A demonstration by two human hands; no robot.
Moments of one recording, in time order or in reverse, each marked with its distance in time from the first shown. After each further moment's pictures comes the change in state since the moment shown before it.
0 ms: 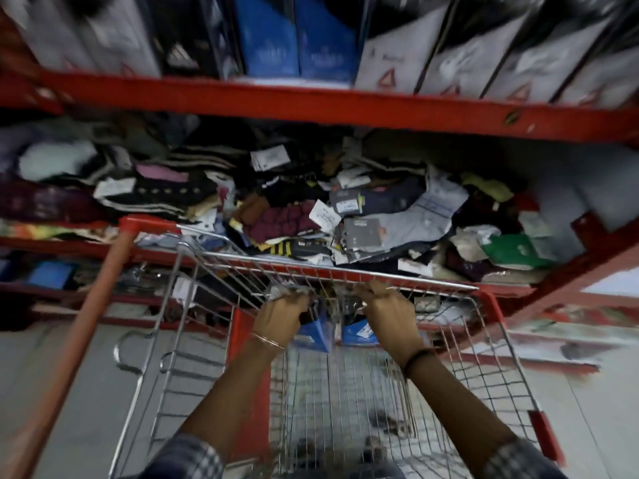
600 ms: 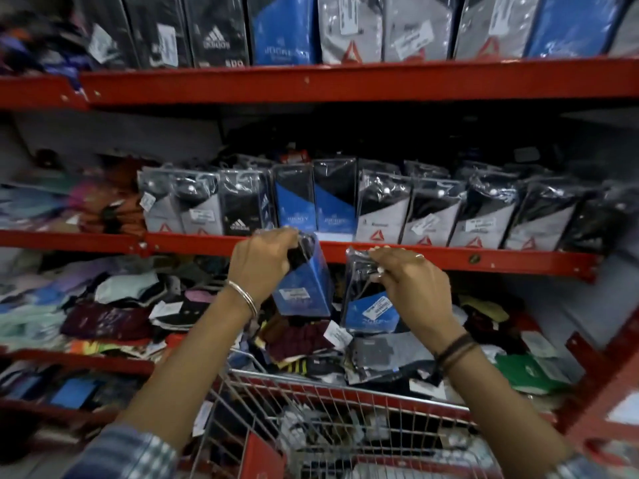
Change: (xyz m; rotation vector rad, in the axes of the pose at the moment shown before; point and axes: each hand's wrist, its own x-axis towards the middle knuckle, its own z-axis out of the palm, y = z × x) left_hand 0.057 -0.009 -0.293 0.138 1.000 0.203; right_hand 0.087 -0.024 -0.232 0.102 0.721 -0.175
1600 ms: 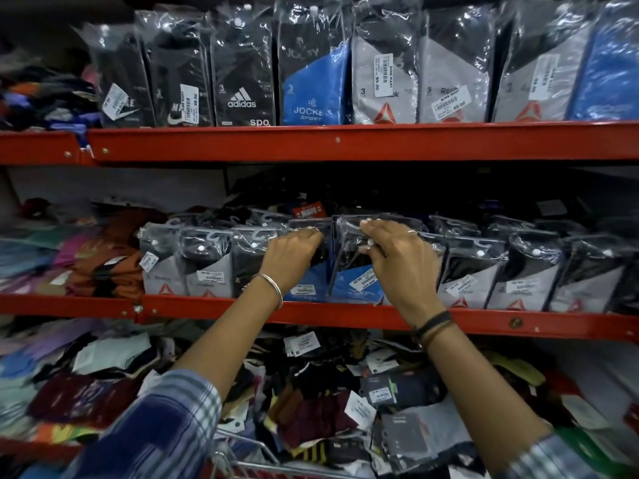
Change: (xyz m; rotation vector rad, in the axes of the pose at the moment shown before) left_hand 0.093 -0.083 0.069 0.245 -0.128 0.155; right_hand 0.134 -0.031 0.053 -0.021 0.320 -0.057
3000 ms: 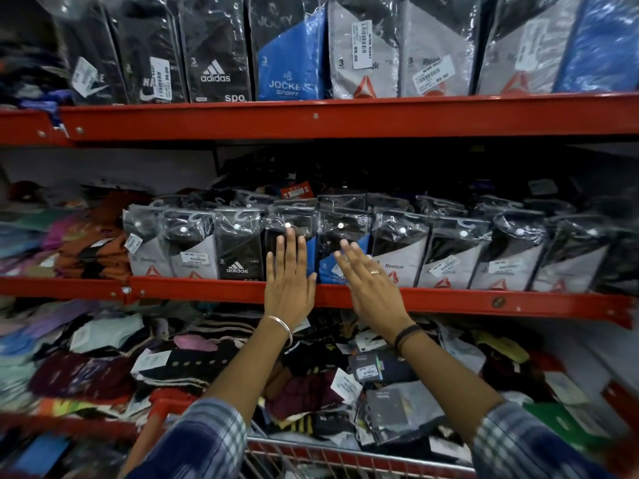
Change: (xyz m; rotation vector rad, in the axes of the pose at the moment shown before) left_hand -0.070 0.061 0.080 -0.143 -0.112 -0.375; right_hand -0.089 0.057 0.072 -0.166 -0.440 -0.212
